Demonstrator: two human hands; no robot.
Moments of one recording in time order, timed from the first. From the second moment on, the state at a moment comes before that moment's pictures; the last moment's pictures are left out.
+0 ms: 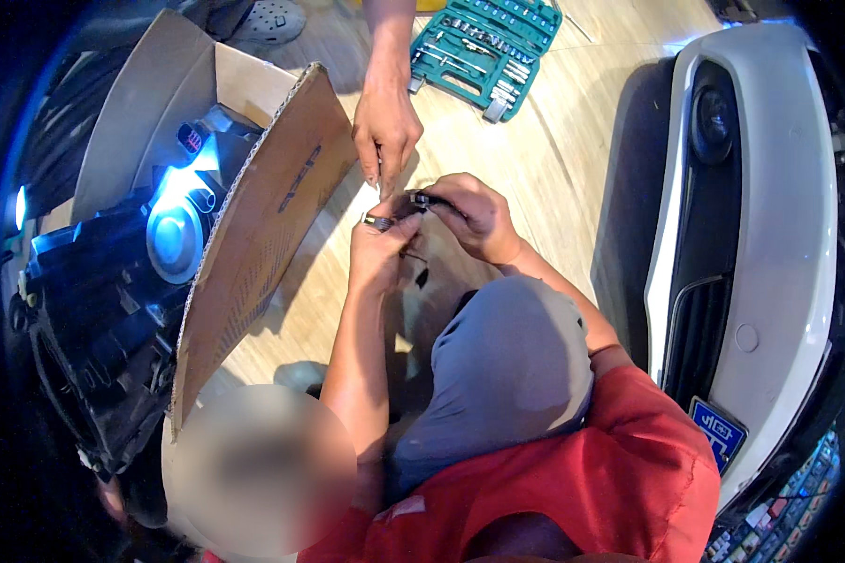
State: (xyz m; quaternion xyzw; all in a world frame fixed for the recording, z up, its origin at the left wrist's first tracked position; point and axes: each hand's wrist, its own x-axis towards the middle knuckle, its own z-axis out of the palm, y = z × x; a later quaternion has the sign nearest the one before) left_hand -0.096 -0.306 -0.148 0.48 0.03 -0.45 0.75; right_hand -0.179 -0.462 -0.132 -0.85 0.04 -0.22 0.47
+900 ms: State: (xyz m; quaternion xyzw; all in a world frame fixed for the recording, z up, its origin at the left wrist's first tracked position) left_hand -0.108 -0.320 -0.118 0.53 0.02 -0.42 0.74; right_hand -0.184 -0.461 -0.119 -0.77 0.11 -0.18 0.60
